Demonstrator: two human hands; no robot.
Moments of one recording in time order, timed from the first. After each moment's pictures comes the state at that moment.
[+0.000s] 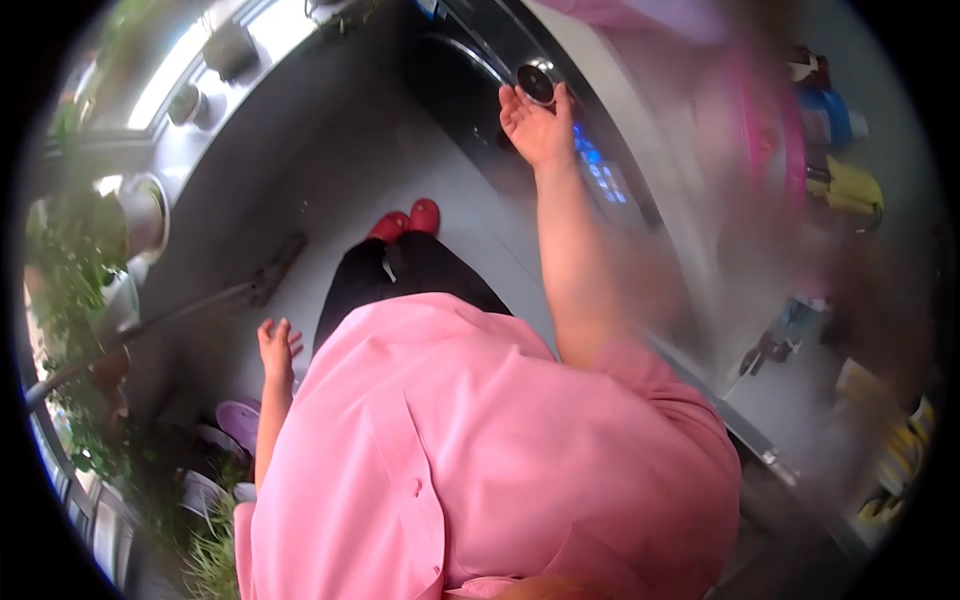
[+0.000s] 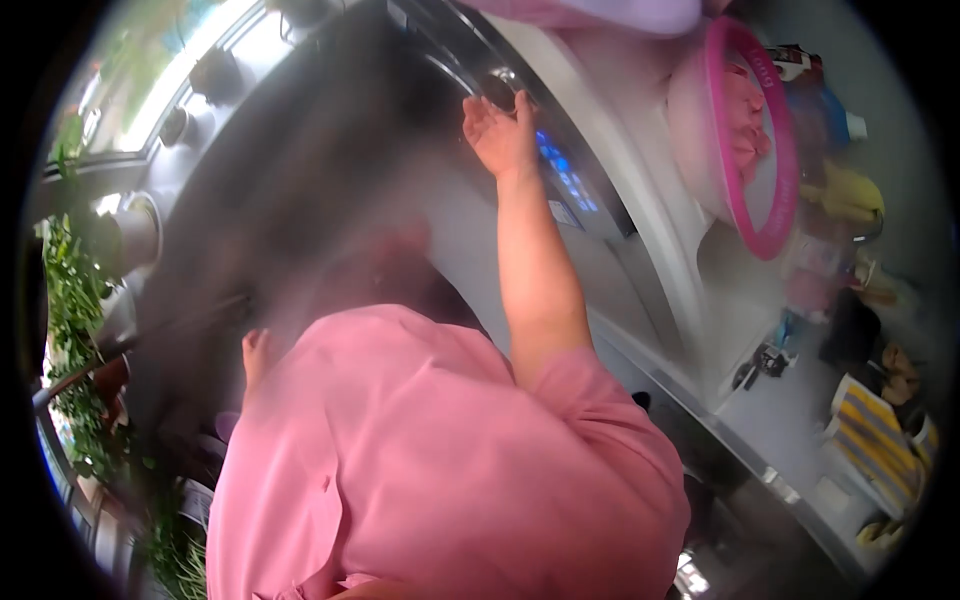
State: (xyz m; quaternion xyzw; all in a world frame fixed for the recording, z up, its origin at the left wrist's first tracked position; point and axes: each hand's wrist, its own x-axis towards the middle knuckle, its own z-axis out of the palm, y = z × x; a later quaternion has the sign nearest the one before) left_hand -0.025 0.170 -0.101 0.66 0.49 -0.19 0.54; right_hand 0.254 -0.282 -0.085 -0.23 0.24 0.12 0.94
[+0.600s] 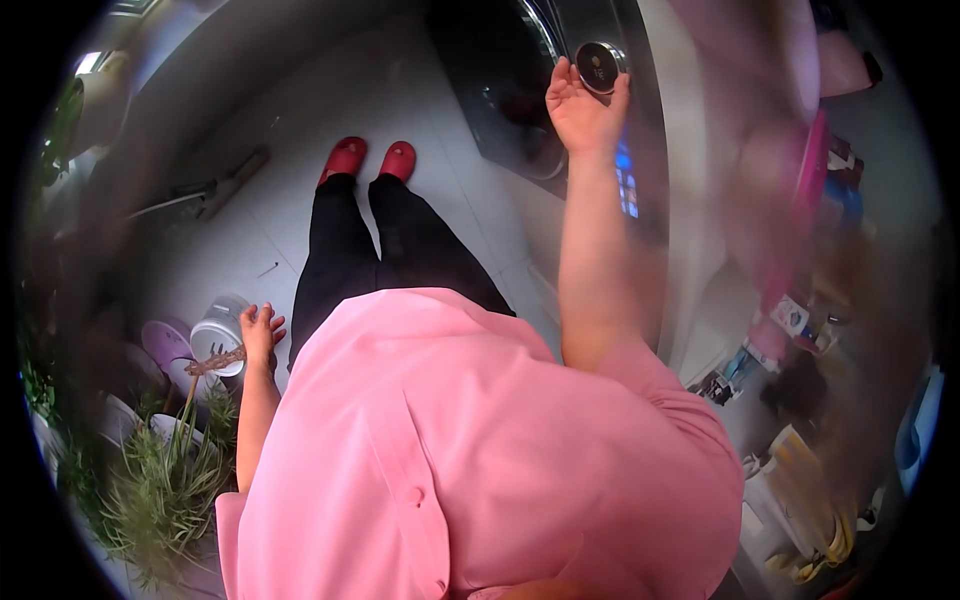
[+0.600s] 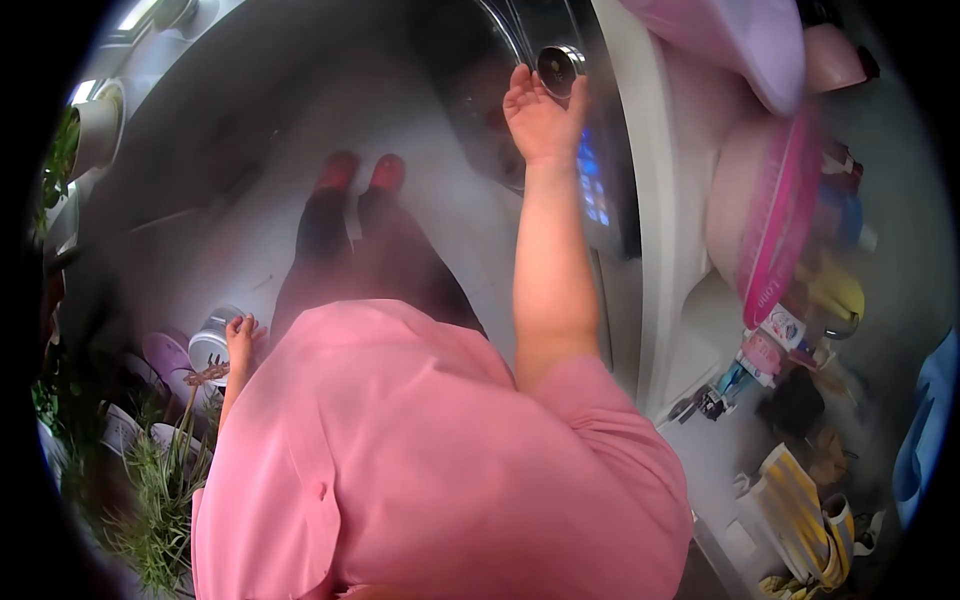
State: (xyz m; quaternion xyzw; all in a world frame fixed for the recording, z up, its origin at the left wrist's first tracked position) left_hand -0.131 0.122 -0.139 0.52 0.64 -0.20 0.52; right_hand 0.259 -0.277 -0.074 -0.23 0.30 0.13 0.92
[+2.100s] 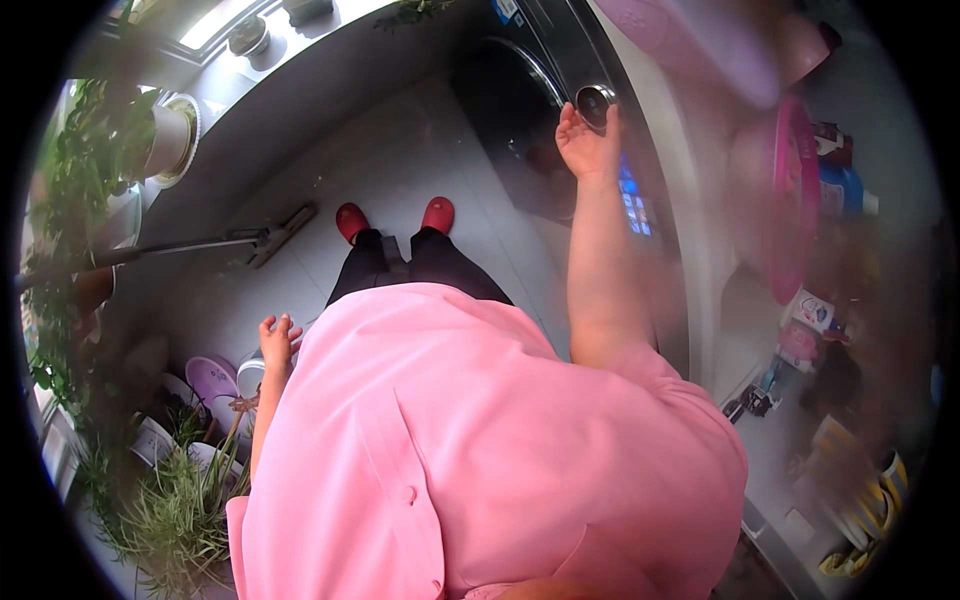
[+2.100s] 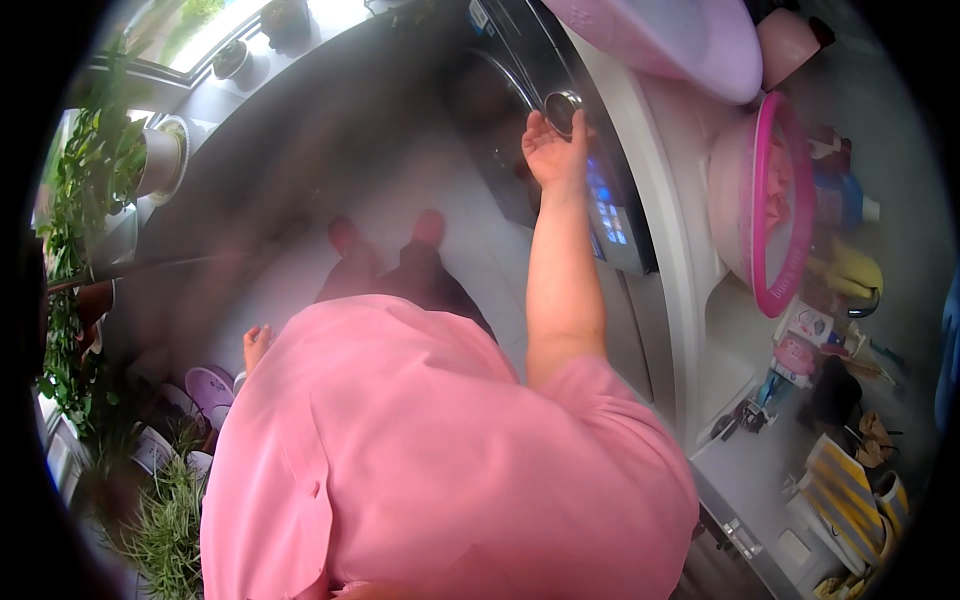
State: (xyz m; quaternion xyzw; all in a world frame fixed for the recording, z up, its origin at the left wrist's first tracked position) left_hand -0.099 0.182 -0.117 0.59 0.59 -0.14 0.53; right_hand 0.261 -0.274 -0.075 -0.24 0.33 0.10 0.91
